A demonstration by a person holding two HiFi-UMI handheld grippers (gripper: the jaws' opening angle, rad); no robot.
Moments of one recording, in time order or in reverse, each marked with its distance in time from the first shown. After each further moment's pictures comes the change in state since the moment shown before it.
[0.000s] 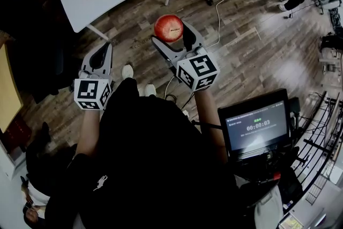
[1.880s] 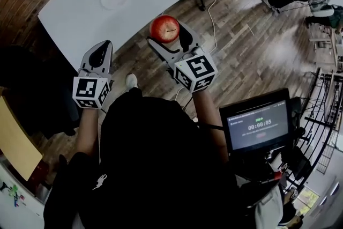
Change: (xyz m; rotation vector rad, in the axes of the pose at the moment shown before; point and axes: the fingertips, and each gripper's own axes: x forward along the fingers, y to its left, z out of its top) left arm 0.152 0.176 0.055 -0.002 -0.011 -0.212; right arm 0.199 -0.041 0.069 0.006 0.019 -0.153
